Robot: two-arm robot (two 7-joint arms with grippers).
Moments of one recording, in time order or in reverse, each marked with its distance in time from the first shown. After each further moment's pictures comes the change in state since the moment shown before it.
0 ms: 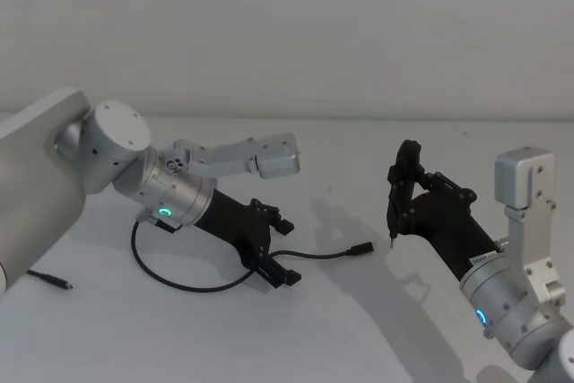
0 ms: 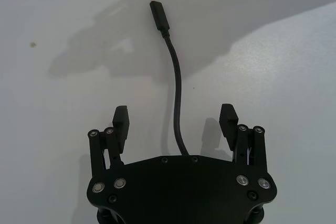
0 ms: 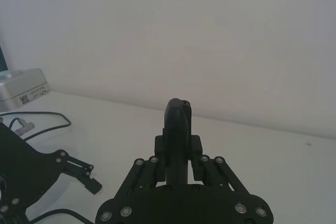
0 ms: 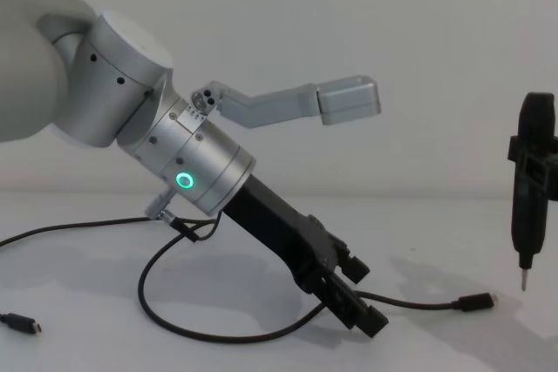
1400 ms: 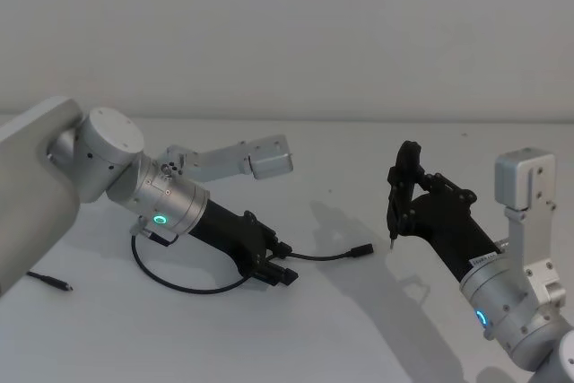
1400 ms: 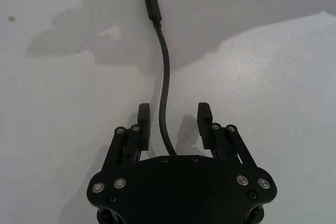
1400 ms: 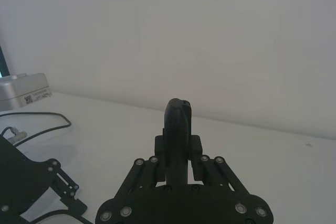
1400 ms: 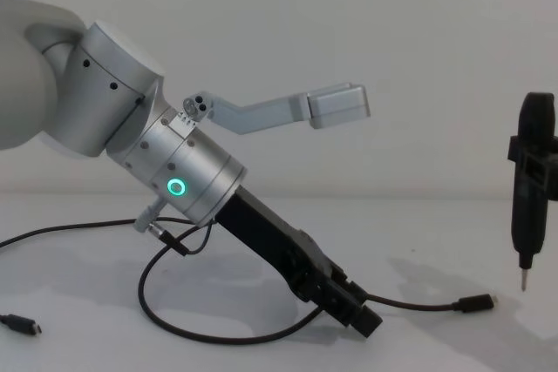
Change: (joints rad) left arm 0.015 0.014 -0.004 -0.011 -0.051 0.107 -0.024; right arm 0.000 0.000 0.000 0.000 0.000 0.000 0.000
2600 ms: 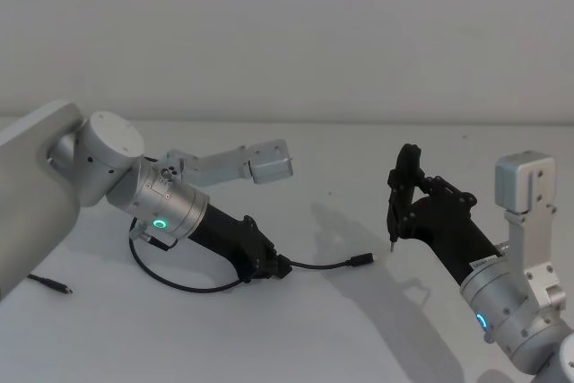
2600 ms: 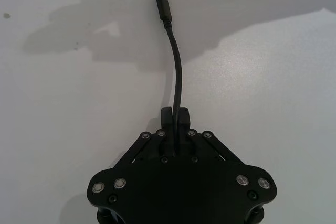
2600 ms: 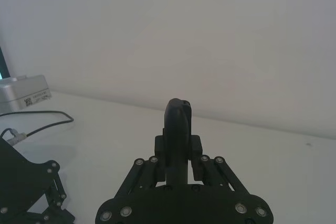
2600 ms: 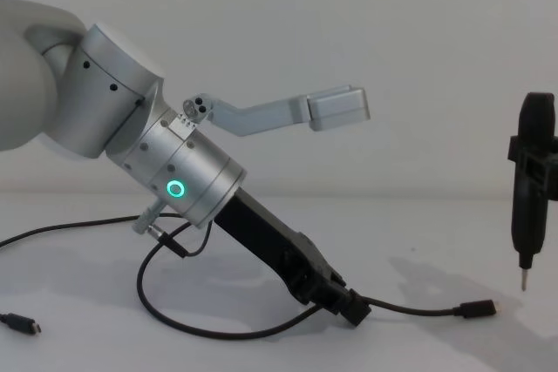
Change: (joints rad) left arm 0.000 0.000 0.002 0.001 -0.001 0.002 -0.001; right arm 0.000 0.000 0.001 0.000 0.000 0.000 0.000
